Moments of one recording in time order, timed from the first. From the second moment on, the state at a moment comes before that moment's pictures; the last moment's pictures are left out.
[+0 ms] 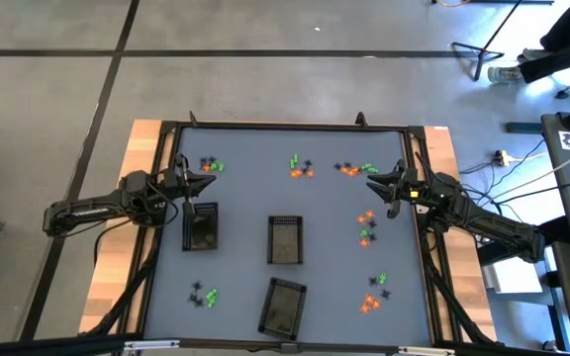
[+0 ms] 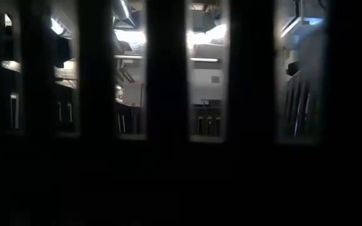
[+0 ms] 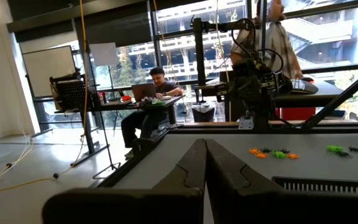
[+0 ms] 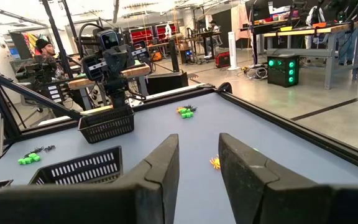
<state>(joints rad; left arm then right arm) 0.22 0.01 0.01 0.15 -0.09 0.11 -0.39 0.04 0.01 0.05 -0.14 0.16</state>
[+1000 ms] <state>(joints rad) 0.22 0.01 0.01 0.15 -0.09 0.11 -0.39 0.04 0.01 0.16 0.14 0.31</state>
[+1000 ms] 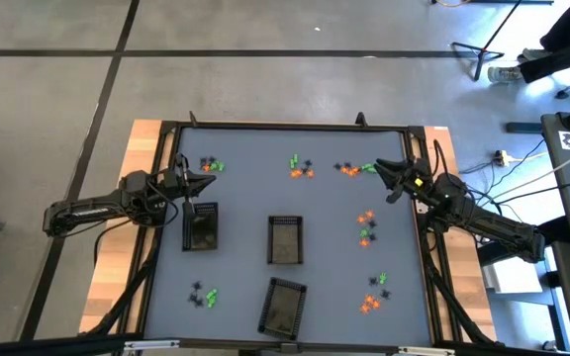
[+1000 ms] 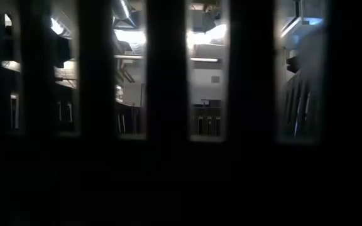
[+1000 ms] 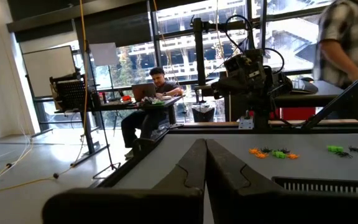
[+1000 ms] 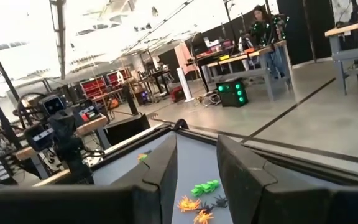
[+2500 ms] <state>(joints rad) 0.22 0.01 0.01 0.15 -0.09 0.11 -0.55 1.20 0.48 -0.10 0.10 0.08</state>
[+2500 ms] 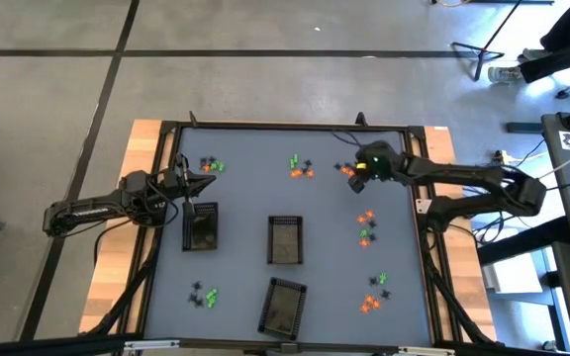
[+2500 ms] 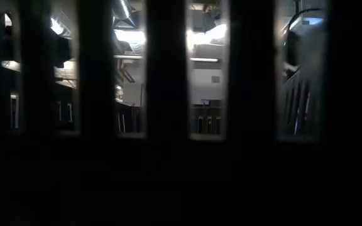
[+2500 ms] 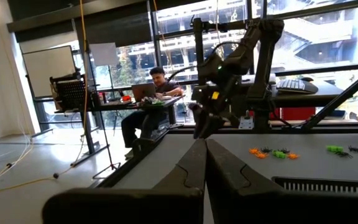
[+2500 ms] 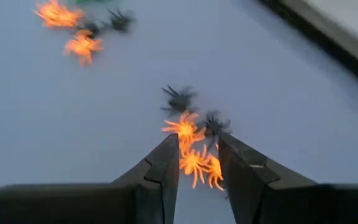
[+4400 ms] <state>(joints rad) 0.22 0.01 0.01 0.15 -0.09 0.11 -0.52 1.27 0.52 0.04 -0.14 0.10</state>
